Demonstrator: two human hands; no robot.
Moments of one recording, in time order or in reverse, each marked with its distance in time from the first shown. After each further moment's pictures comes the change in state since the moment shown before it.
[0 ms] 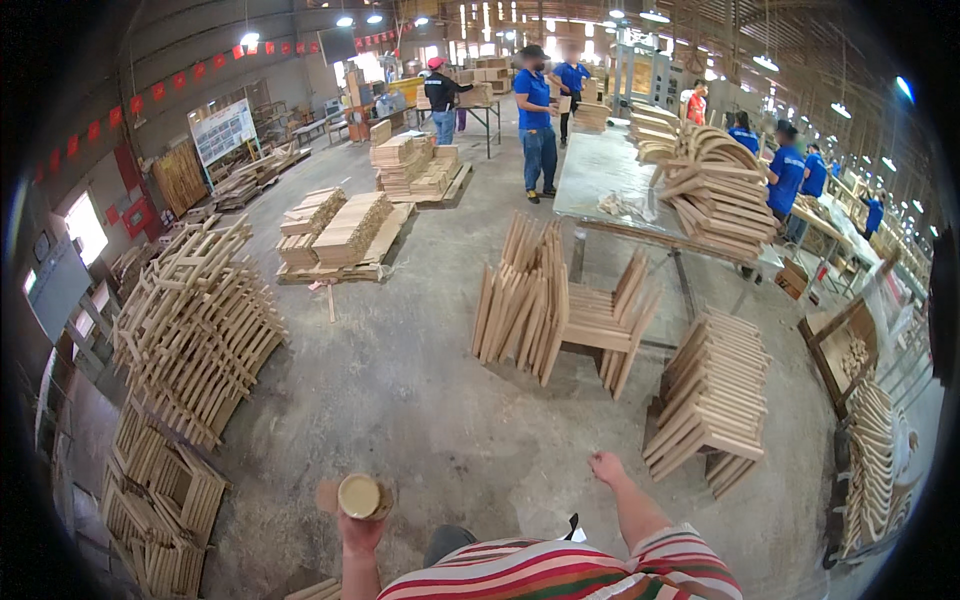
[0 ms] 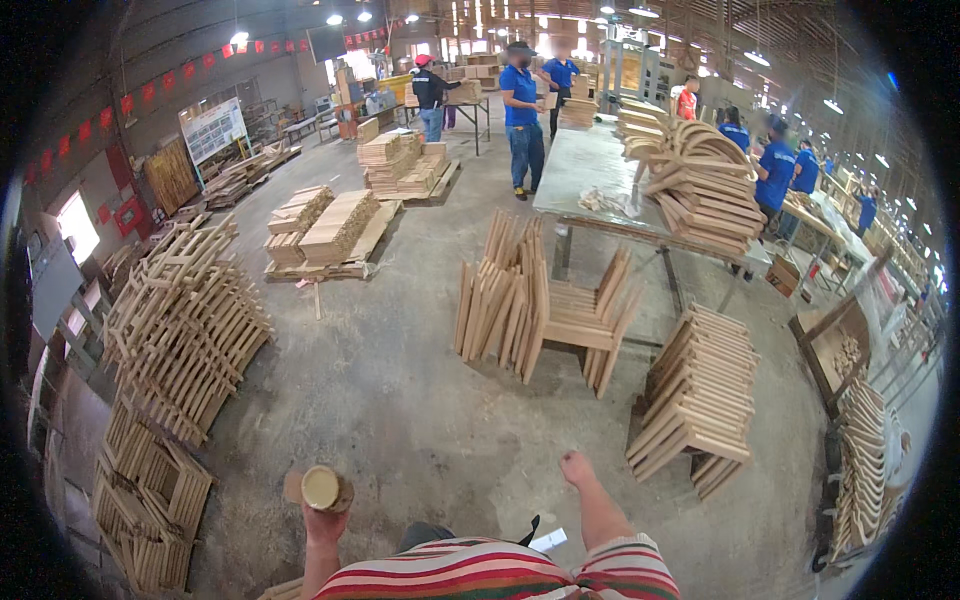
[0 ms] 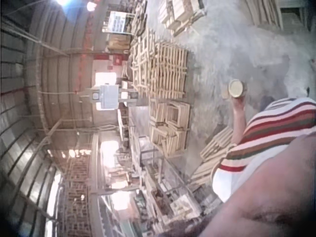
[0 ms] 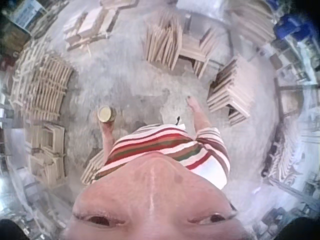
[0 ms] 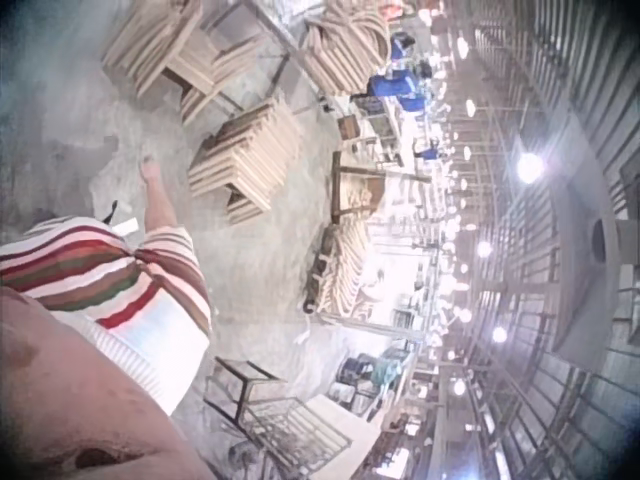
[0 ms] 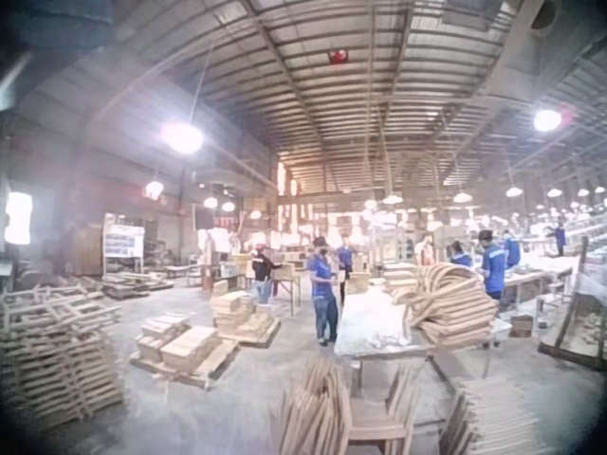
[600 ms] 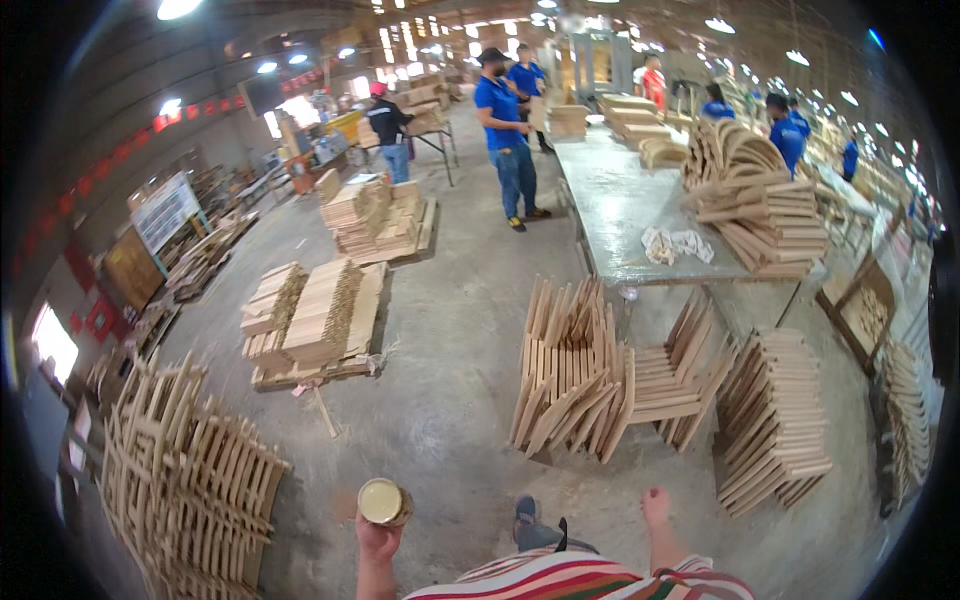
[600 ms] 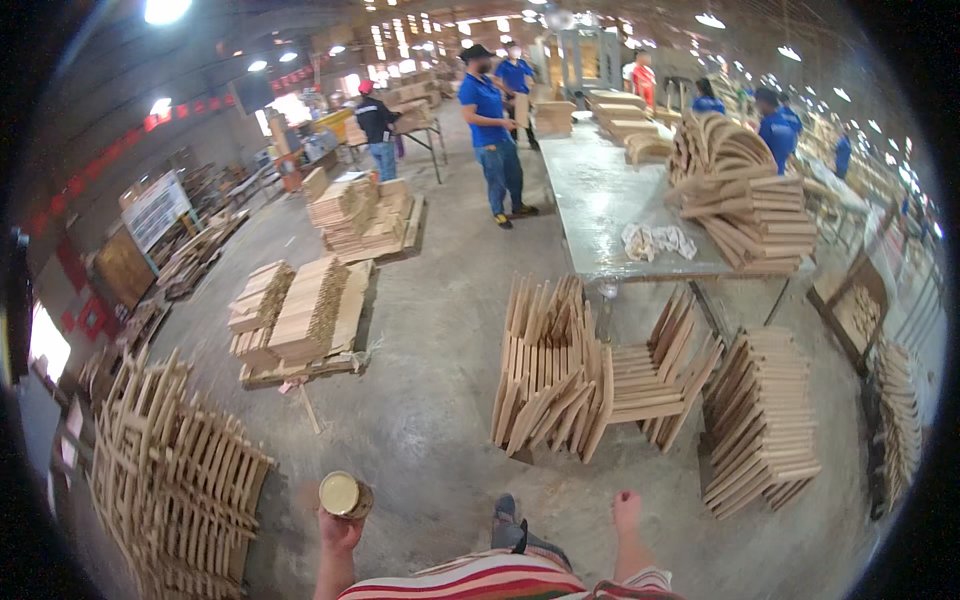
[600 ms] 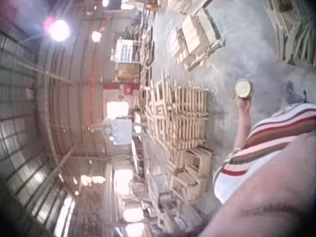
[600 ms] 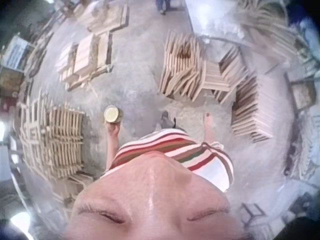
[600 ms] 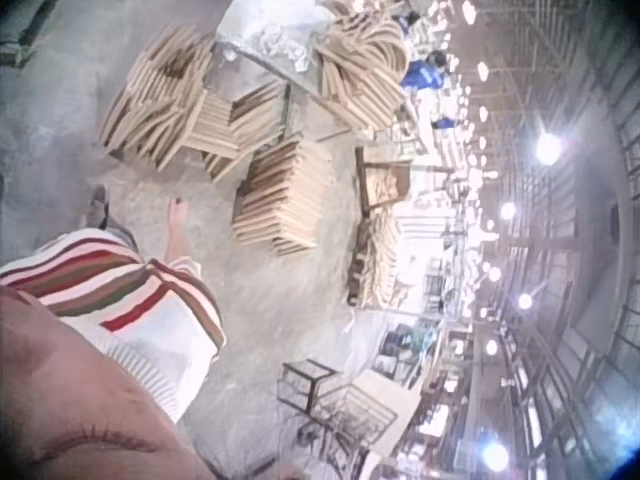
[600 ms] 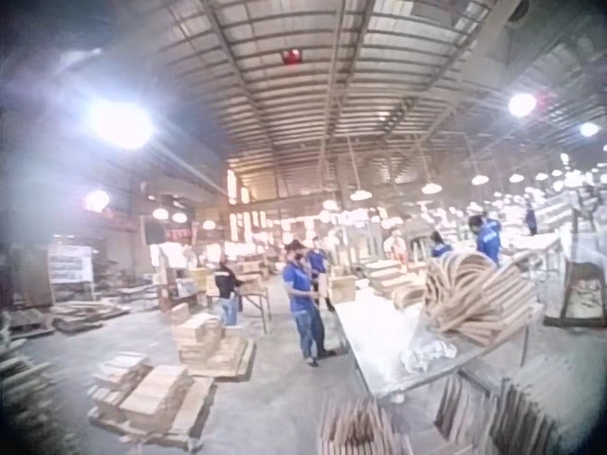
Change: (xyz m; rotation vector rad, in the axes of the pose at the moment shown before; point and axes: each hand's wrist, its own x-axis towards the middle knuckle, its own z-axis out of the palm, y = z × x) left_hand 0.554 0.142 0.079 0.151 -0.033 -0.197; right_hand 0.291 -0.219 0.098 0.422 0.439 0.466
